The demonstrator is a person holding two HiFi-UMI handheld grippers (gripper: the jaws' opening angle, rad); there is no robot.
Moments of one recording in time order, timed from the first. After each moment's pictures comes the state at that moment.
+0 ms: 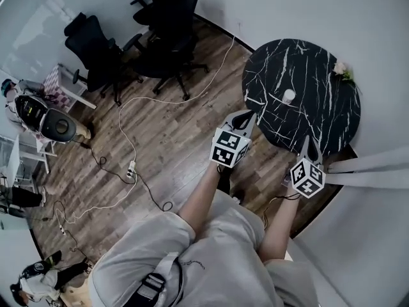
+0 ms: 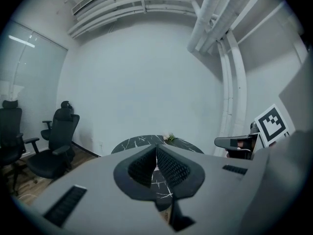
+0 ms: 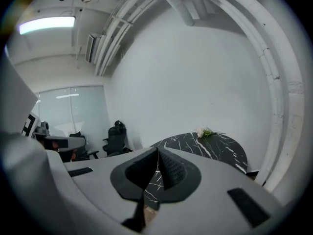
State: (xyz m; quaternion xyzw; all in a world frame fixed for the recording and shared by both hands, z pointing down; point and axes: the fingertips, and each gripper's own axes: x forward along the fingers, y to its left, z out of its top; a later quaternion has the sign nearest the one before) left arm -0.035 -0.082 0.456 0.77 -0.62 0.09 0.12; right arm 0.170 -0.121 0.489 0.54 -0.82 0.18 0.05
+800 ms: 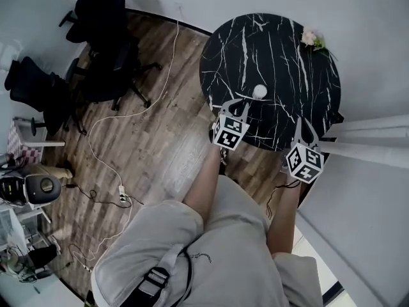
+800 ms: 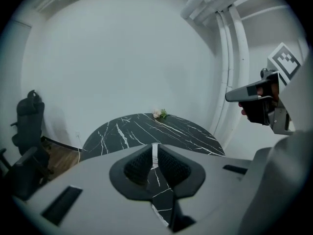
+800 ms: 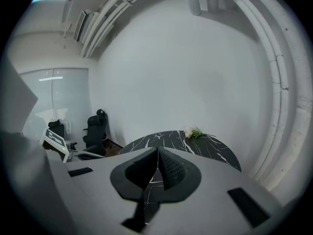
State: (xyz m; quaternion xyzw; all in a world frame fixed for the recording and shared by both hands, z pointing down) left arm -0.017 -0.295 0.603 0.83 -0.50 0.21 0.17; right arm 0.163 -0.272 0.513 0.60 -0.77 0.18 0.12
